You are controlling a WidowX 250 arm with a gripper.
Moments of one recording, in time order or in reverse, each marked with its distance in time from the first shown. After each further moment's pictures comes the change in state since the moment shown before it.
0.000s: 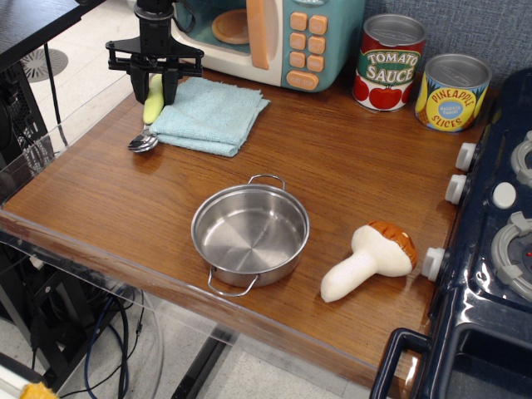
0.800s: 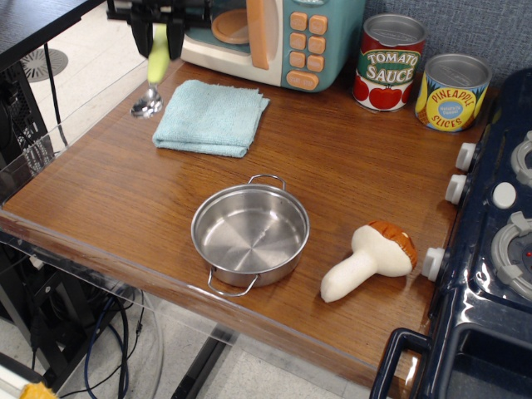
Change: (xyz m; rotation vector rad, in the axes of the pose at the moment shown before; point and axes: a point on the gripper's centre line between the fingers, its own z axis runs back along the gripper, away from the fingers) arm -0.007 -0.003 0.085 -0.041 -0.184 -0.015
